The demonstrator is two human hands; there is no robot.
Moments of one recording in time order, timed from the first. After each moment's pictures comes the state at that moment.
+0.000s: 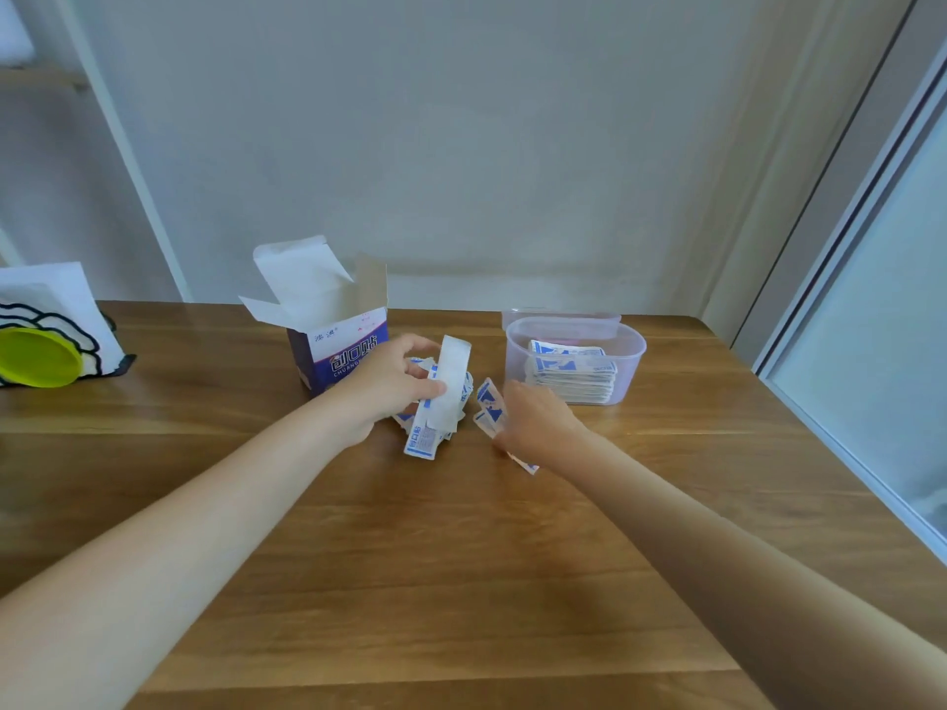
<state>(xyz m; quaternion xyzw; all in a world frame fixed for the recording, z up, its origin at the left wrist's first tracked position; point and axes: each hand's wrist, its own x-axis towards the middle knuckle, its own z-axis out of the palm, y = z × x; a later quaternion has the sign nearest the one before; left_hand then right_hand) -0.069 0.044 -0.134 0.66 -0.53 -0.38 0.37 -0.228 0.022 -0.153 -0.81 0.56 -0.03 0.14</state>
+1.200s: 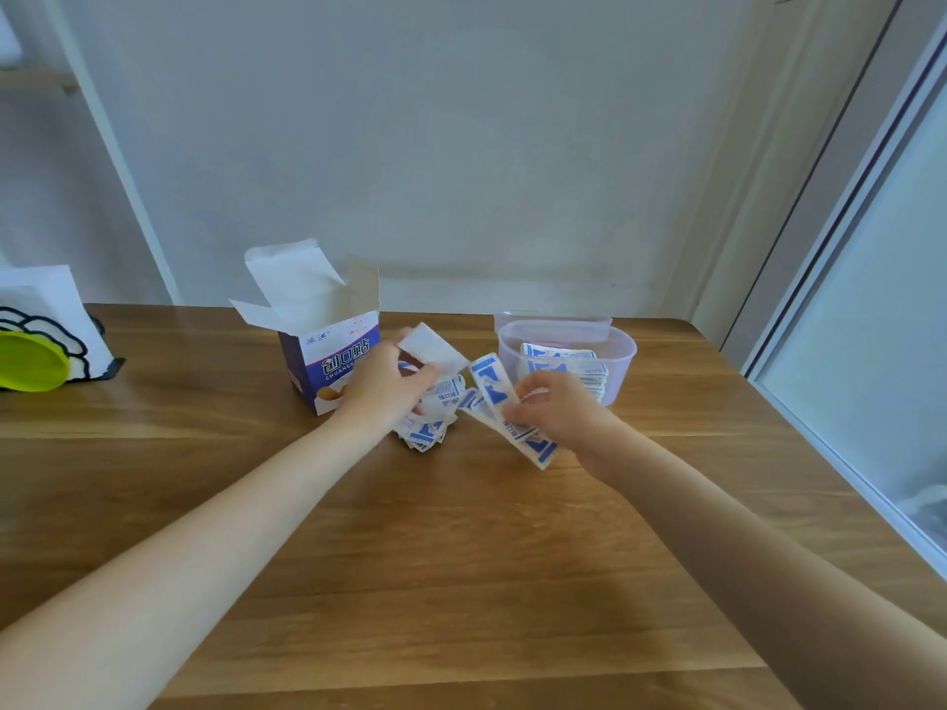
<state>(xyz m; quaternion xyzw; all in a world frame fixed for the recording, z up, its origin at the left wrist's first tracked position) -0.079 0.044 -0.144 0.68 -0.55 -0.26 0.42 -0.258 0.027 -0.136 -0.62 0.57 -0.25 0.48</state>
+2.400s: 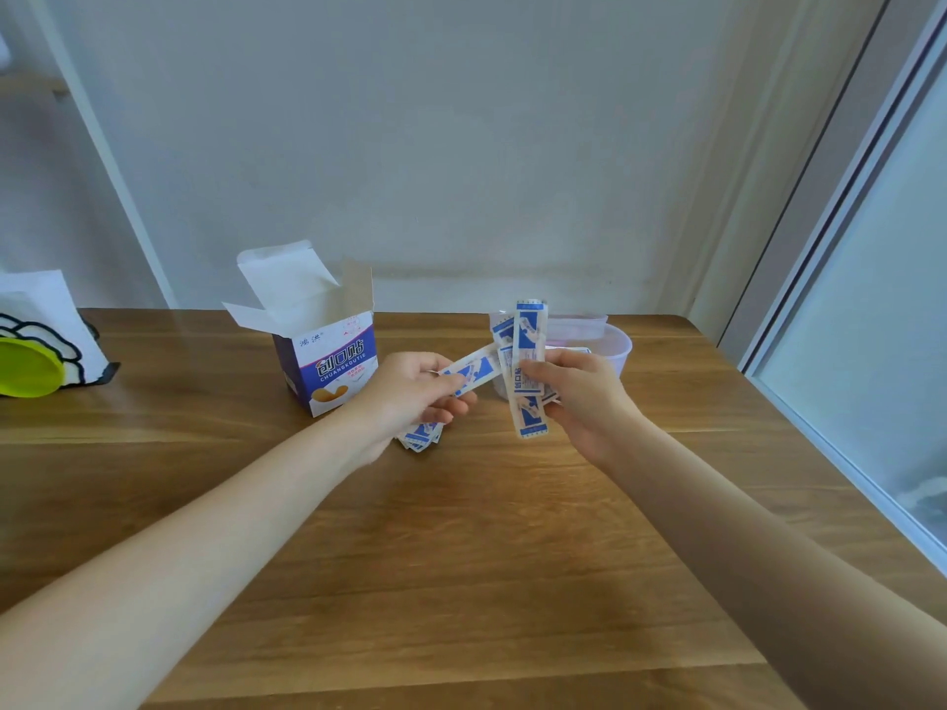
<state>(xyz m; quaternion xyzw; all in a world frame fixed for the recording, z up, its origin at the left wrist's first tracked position) -0.095 0.051 -0.134 0.59 -0.50 -0.47 0.42 -0.265 0.023 -0.130 -0.46 0.50 -0.44 0.58</state>
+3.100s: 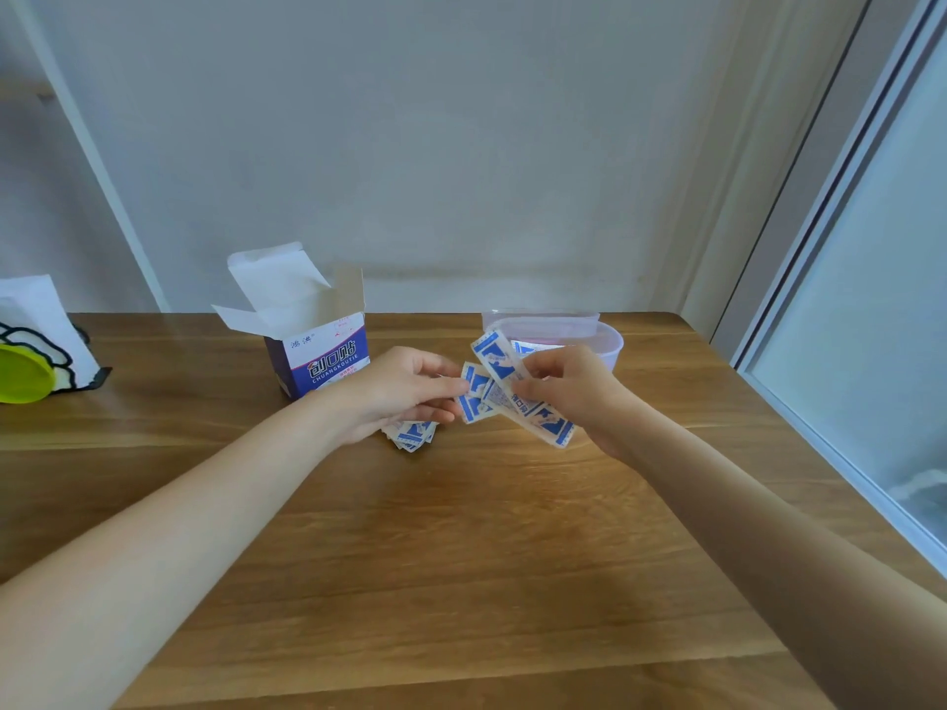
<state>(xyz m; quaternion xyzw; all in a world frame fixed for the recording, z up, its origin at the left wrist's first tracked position) -0.093 0.047 -0.121 0.57 -0.53 -0.52 0.35 -0.278 0.022 -0.122 -0.68 0.53 -0.28 0.43</state>
